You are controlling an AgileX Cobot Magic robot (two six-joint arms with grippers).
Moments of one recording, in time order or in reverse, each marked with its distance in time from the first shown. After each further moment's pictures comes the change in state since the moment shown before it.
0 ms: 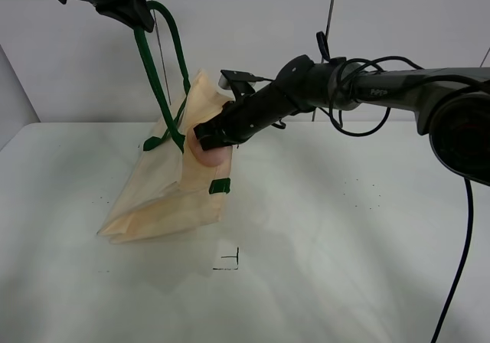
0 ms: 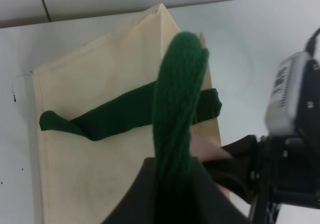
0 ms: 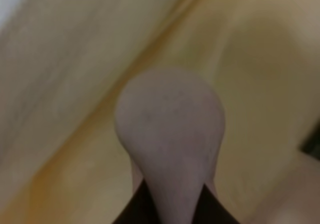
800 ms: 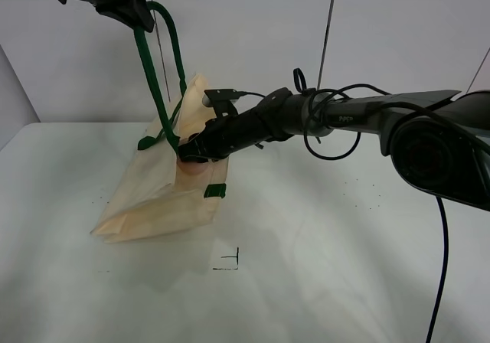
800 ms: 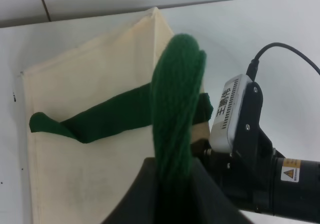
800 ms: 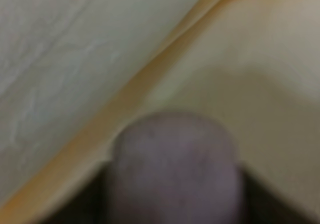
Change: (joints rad) left arm 0.000 0.000 0.000 -0.001 0.000 0.000; right arm 0.061 0.099 0.000 0.219 -0.160 -0.249
